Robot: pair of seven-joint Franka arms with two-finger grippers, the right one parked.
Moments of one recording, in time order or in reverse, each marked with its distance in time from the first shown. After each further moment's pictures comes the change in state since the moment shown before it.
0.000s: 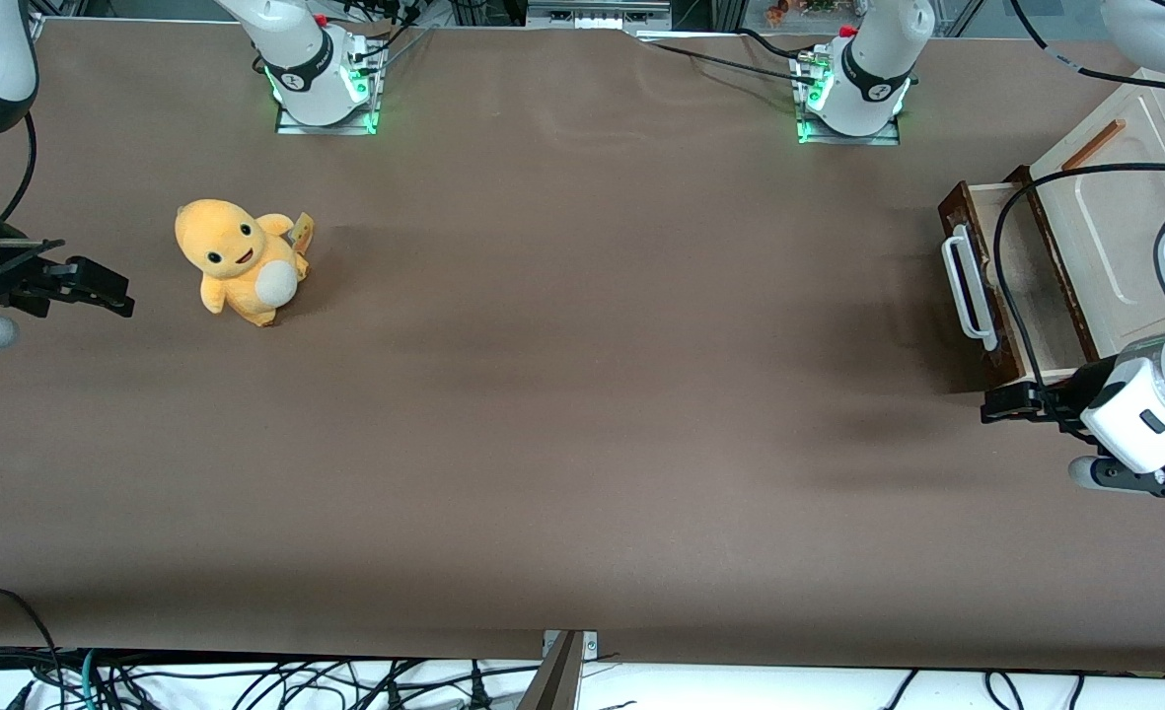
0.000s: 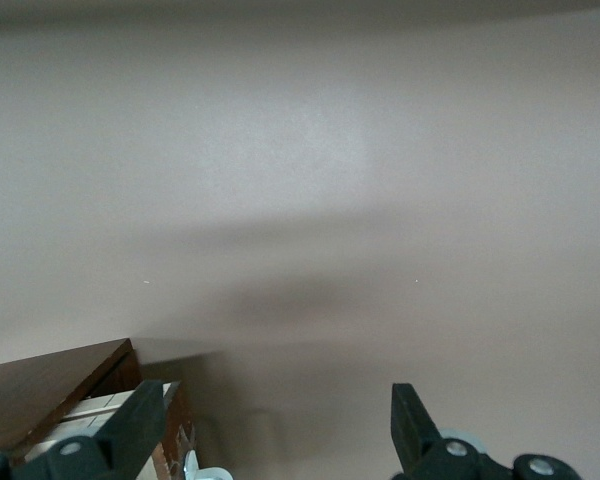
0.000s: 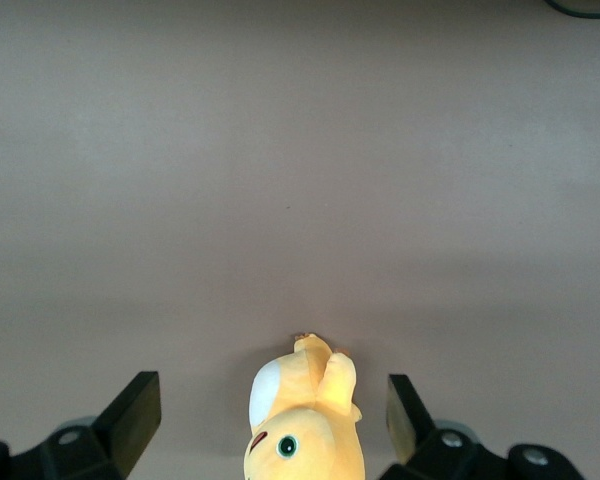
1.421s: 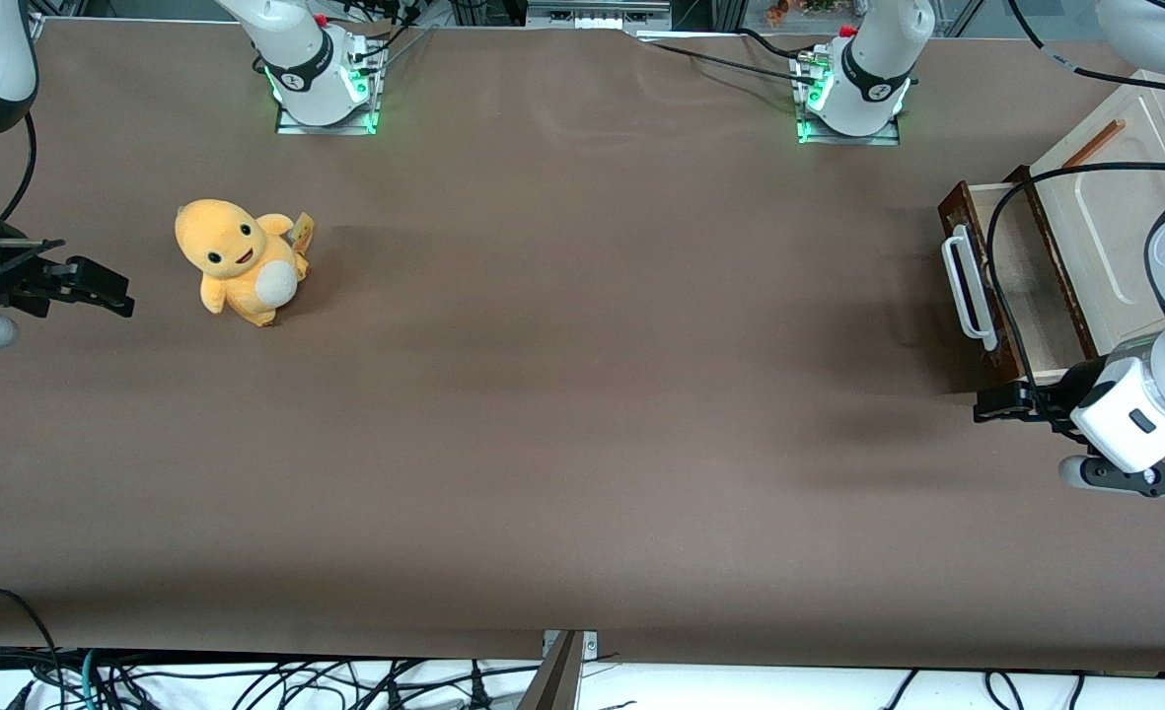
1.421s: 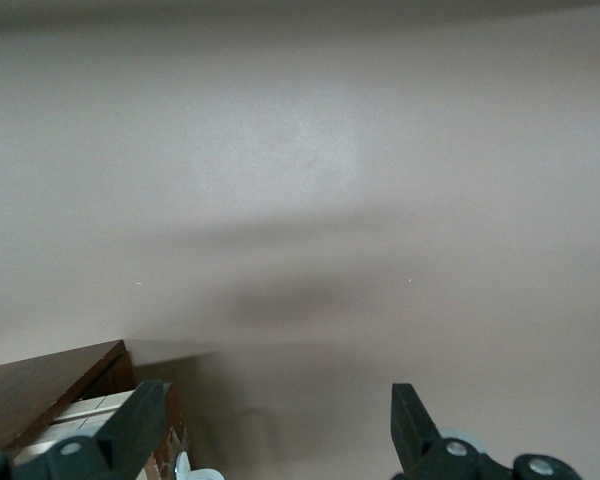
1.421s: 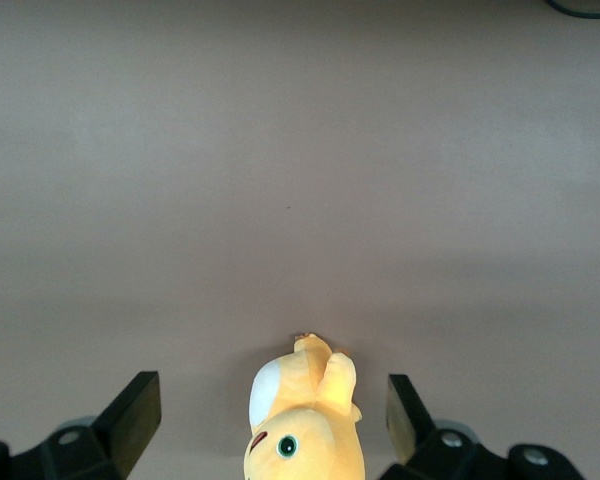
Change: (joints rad) arm -0.010 0.000 -0.003 0.000 0.000 0.000 -0.005
